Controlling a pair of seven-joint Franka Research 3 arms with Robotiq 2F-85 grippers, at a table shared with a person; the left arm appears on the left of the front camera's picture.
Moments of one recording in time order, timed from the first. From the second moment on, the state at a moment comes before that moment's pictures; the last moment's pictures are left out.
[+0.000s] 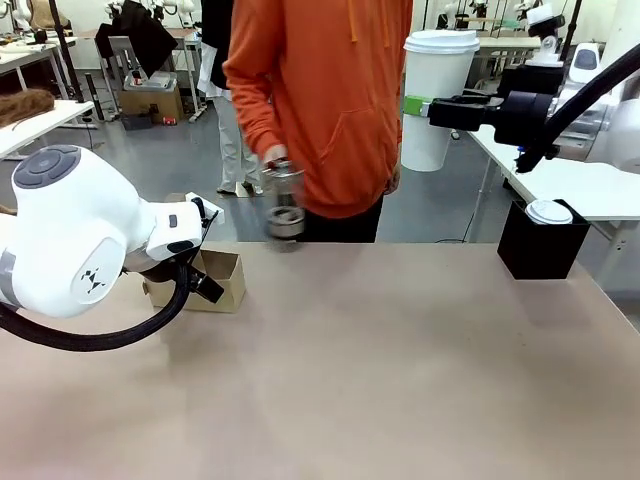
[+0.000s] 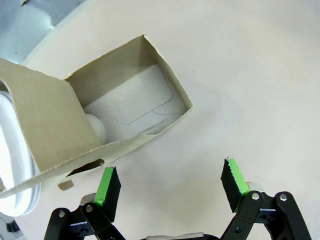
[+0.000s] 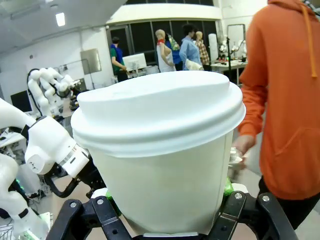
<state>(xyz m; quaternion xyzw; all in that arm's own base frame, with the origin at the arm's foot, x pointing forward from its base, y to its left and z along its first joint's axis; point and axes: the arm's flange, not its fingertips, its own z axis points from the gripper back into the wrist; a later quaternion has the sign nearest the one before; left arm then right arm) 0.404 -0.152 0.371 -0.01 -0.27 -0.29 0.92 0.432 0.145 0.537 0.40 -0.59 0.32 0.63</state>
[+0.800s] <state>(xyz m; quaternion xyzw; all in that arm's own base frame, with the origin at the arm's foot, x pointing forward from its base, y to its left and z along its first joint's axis) 0.404 -0.152 0.371 -0.01 -0.27 -0.29 0.92 0.433 0.145 0.537 0.40 -0.59 0.32 0.63</state>
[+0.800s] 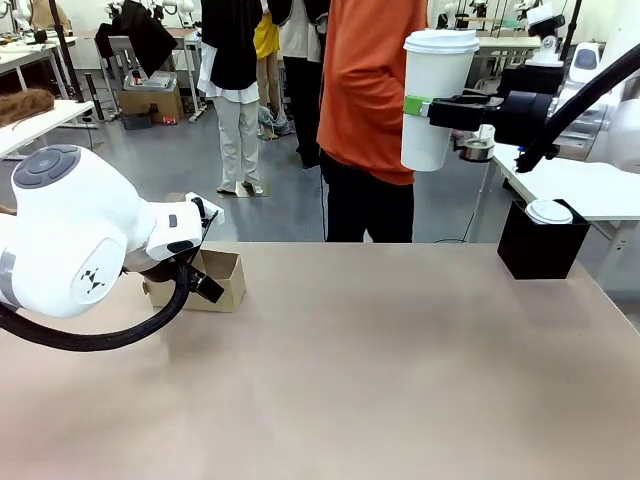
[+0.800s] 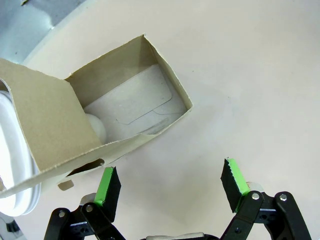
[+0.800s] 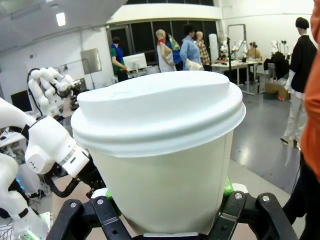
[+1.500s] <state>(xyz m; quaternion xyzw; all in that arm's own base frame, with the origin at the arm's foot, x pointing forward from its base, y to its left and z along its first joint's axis) 0.415 -0.148 0.533 -0.02 -0.24 -0.23 0.94 0.433 0.145 0.537 0.40 -0.59 0.32 0.63</state>
